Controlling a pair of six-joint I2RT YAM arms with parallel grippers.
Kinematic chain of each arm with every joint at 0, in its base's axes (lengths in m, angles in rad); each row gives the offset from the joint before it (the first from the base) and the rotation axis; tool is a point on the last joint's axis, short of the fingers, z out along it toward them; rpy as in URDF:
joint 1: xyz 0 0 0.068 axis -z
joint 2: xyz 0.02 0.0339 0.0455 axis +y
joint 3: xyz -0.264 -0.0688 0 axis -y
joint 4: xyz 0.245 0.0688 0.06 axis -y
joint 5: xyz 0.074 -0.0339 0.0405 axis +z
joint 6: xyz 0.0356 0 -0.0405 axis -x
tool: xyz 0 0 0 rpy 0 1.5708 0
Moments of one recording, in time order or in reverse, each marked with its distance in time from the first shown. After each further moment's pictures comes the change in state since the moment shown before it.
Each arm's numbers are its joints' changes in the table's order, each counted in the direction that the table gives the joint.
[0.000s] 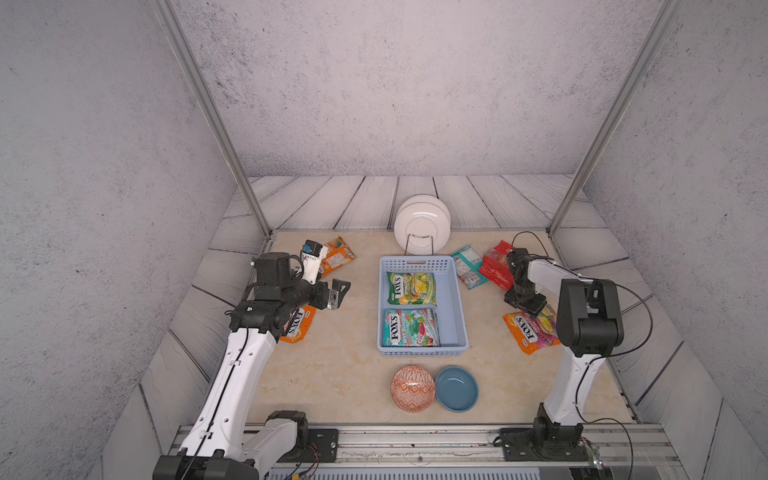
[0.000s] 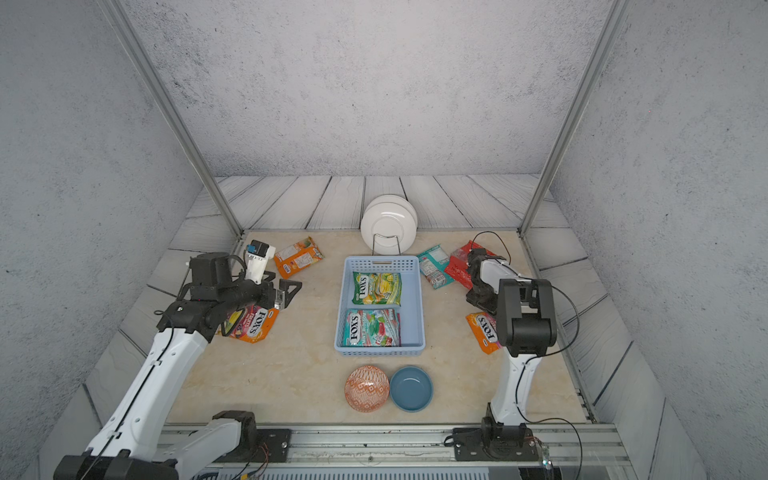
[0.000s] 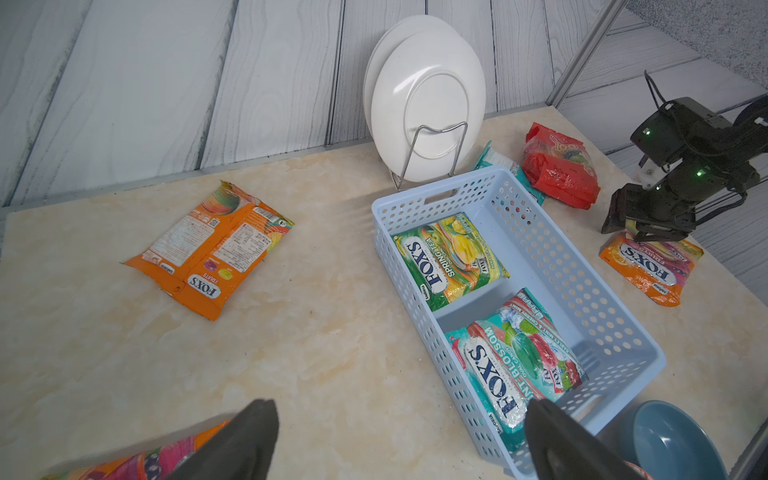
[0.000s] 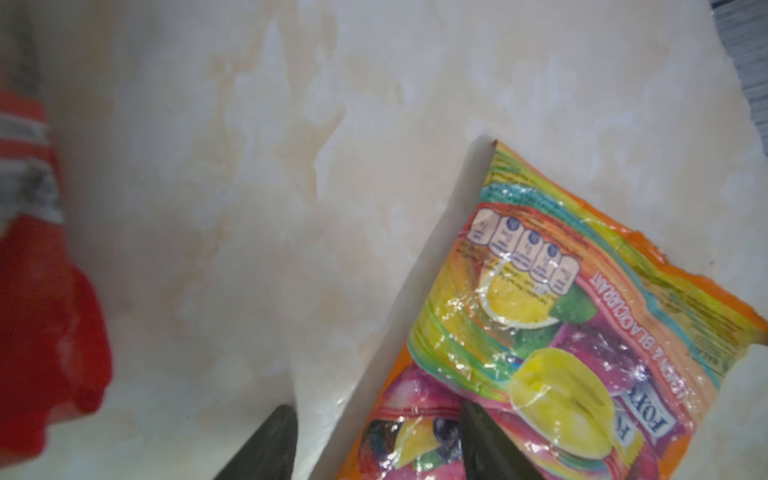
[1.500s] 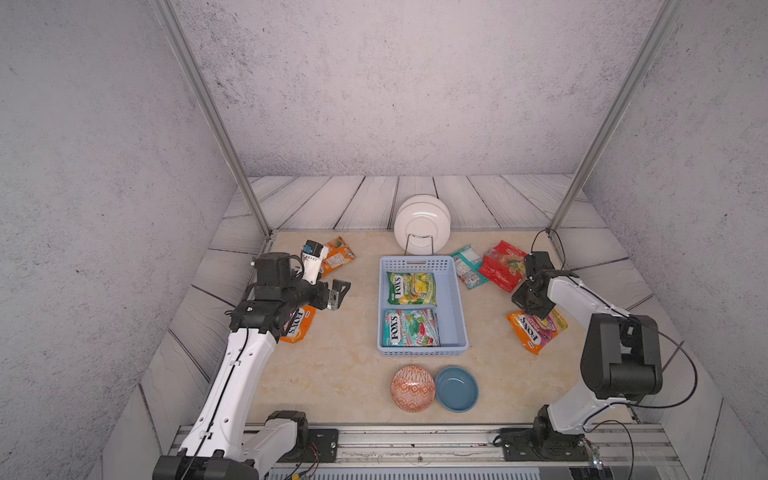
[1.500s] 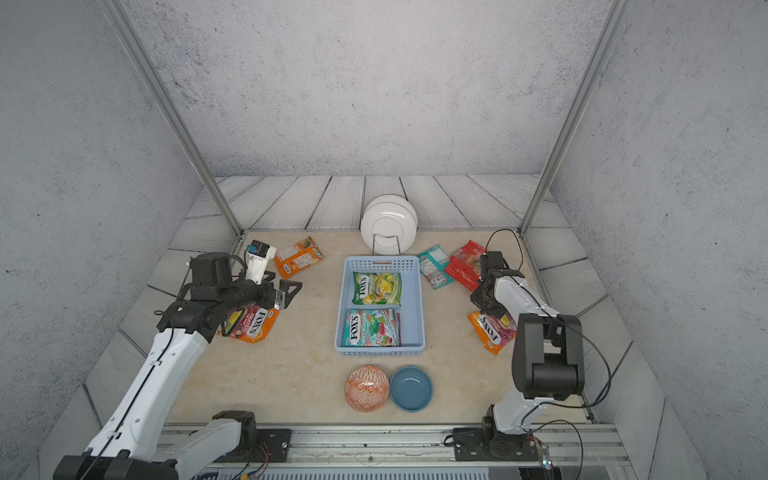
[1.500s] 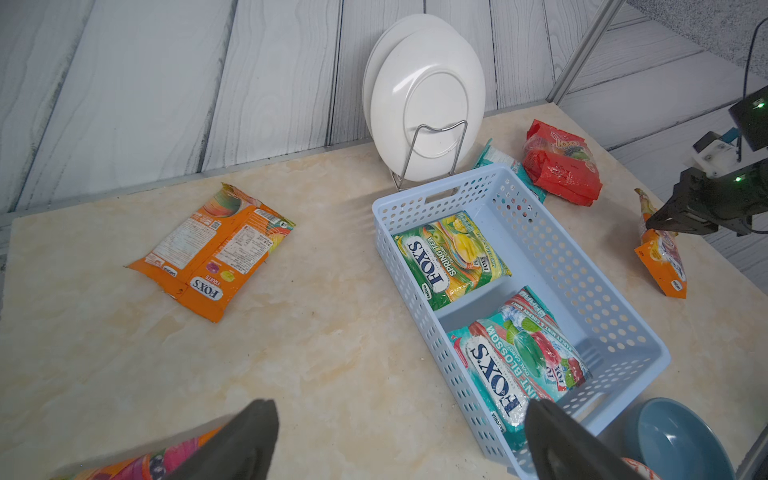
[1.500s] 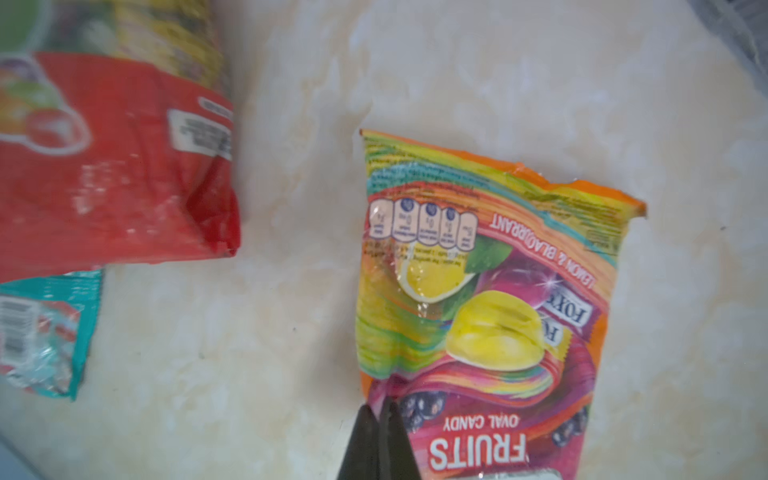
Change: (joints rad) left arm 0.002 0.000 0.000 -0.001 0.006 -0.014; right arm 0.026 -0.381 -0.264 0.165 0.156 0.077
